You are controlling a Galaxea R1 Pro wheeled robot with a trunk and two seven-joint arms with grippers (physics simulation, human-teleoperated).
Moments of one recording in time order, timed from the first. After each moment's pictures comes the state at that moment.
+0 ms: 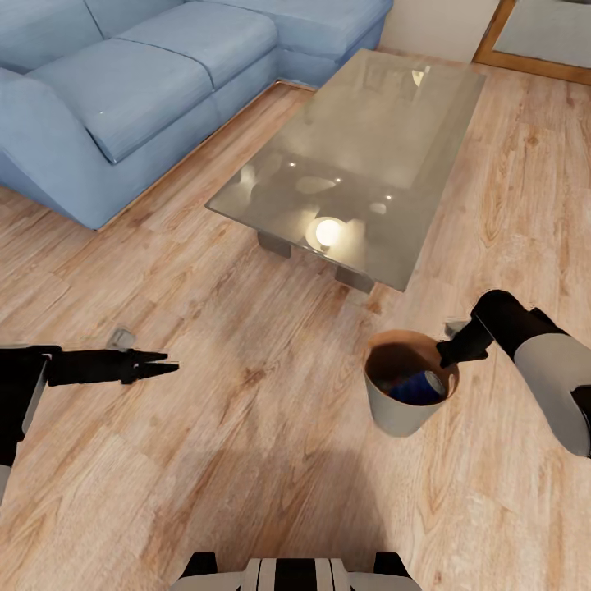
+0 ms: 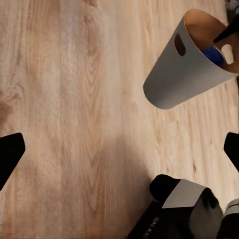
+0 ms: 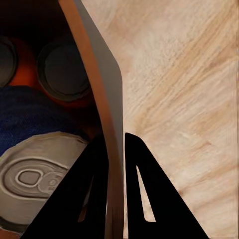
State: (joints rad) left arm -0.77 0.43 0.17 -1.21 -0.10 0.80 -1.44; right arm -1.38 -0.32 0.18 -0.29 0.52 1.04 0.86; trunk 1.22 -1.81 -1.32
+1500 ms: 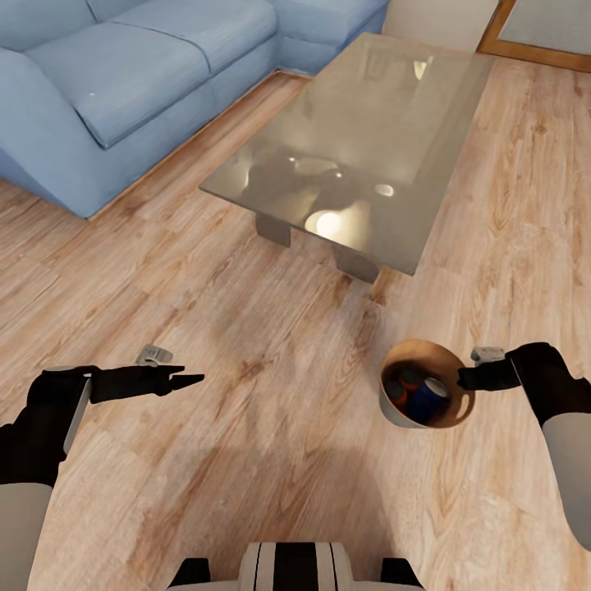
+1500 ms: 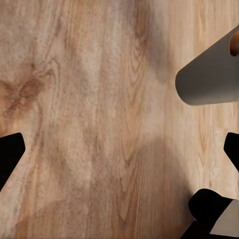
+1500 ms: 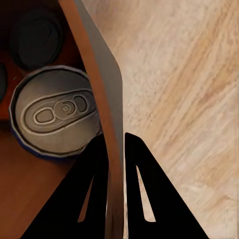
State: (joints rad) left arm -0.70 0.29 0.17 -1.21 -0.10 0.76 -1.14; right arm -1.00 -0.37 -0.21 -0.69 0.50 0.86 0.76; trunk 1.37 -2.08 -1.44
